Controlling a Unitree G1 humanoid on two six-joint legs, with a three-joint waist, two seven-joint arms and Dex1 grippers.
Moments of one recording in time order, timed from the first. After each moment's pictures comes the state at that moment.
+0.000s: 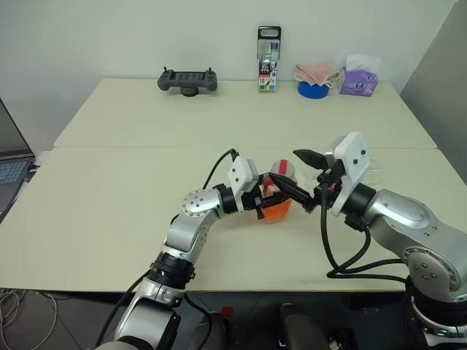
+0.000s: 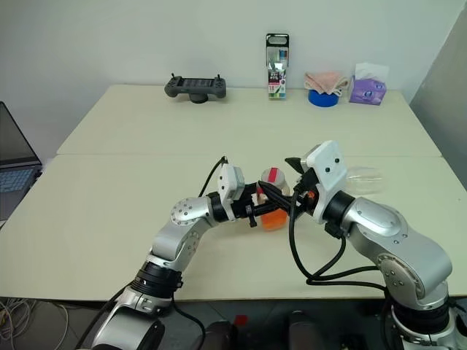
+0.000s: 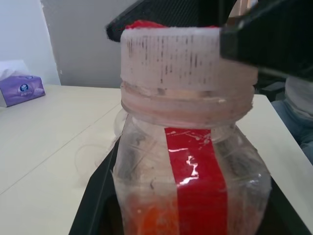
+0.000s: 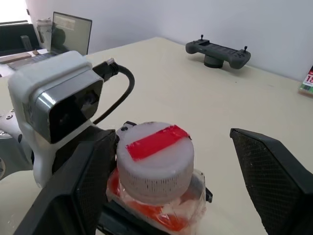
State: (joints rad) left arm -0.53 0.18 -0.21 0.12 -0.31 0.10 -0.94; right arm -0.42 -0.49 -0.03 -0.76 0.68 0.97 0.28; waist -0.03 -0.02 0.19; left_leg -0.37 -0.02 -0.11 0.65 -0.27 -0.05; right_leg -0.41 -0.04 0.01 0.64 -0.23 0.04
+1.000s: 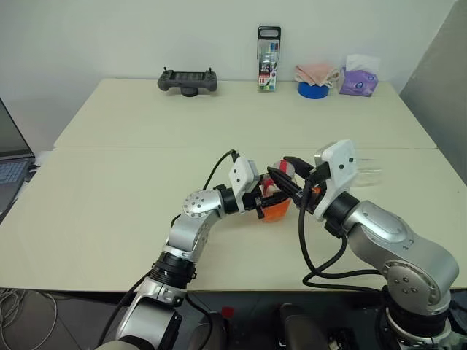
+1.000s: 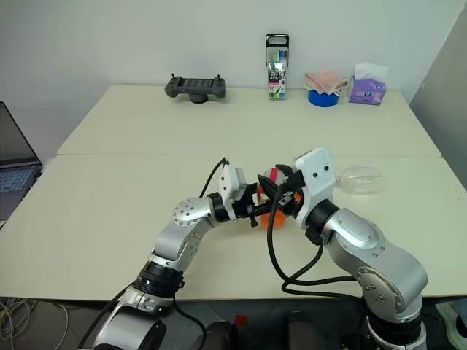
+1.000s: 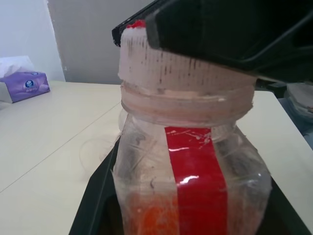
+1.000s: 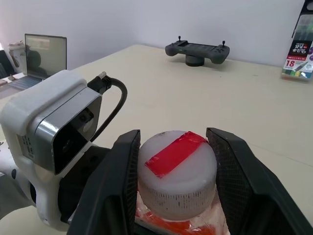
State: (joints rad) left arm -0.54 0.17 -0.21 0.15 -0.28 0.07 -0.93; right arm -0.38 -0.35 0.02 -0.83 0.62 1.02 0.09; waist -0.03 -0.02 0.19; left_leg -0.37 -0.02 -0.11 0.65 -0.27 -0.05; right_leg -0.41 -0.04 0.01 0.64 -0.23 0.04
